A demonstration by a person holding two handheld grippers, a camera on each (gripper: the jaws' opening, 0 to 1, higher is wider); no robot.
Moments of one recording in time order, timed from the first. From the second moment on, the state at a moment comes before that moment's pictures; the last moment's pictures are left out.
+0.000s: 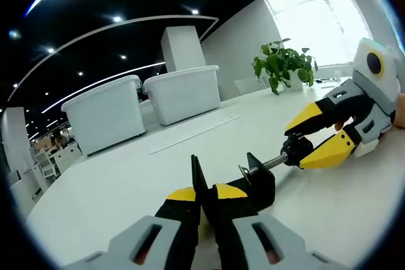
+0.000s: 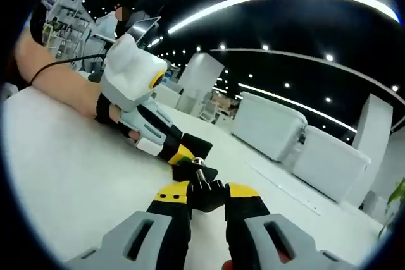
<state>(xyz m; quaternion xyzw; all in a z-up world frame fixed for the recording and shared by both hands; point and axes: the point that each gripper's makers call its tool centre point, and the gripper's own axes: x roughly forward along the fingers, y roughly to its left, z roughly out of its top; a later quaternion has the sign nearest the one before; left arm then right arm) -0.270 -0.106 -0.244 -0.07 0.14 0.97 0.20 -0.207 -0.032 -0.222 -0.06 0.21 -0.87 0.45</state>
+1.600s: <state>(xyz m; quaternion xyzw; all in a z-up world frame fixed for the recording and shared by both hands) -0.255 -0.101 -0.243 -0.06 0.14 0.97 0.20 -0.216 -0.030 -0.217 0.00 0.07 -0.88 0.47</state>
